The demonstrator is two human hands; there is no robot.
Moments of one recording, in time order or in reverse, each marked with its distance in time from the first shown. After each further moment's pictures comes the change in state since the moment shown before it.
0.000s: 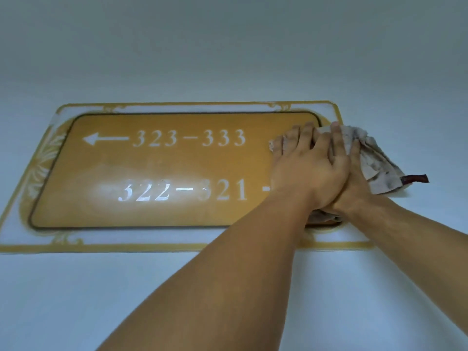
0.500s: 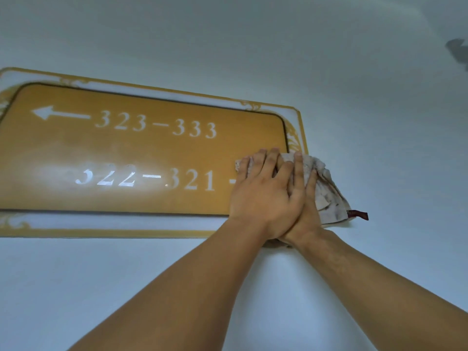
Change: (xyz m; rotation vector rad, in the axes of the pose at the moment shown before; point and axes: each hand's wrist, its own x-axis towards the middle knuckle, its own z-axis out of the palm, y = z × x) left_hand -0.056 -0.003 -0.003 0.004 -0.029 0.057; right_hand -0.045 -0.024 0.023 -0.185 0.076 0.033
